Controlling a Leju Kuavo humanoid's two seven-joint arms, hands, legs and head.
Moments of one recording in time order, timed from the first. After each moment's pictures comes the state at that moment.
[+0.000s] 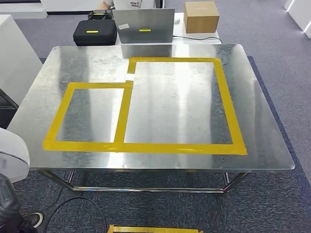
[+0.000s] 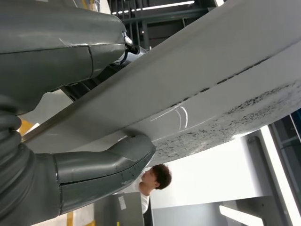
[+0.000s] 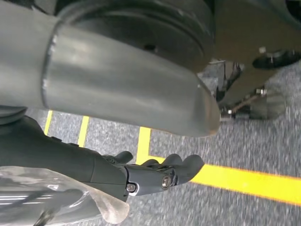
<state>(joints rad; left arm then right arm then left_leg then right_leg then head) 0.37 -0.13 0.02 -2.08 -0.11 0.47 -0.70 -0.05 0.21 -0.89 -0.21 1.01 -0.12 -0.10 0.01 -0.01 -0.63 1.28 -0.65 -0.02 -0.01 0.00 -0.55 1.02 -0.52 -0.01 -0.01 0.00</state>
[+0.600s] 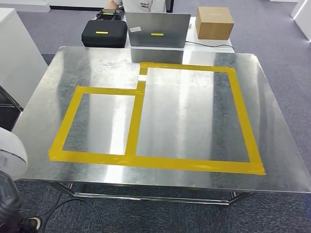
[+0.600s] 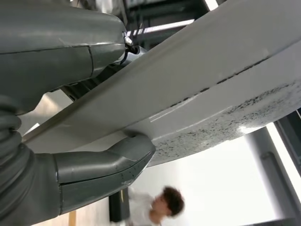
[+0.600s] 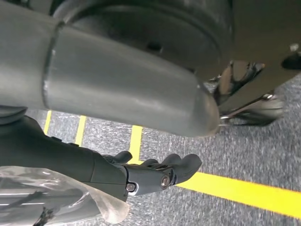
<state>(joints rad) 0.37 -0.13 0.03 -2.08 -0.22 0.54 -0.68 -0.05 0.21 -0.89 -0.21 1.00 -0.12 -0.10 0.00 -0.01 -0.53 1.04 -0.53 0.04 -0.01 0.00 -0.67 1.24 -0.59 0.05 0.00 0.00</state>
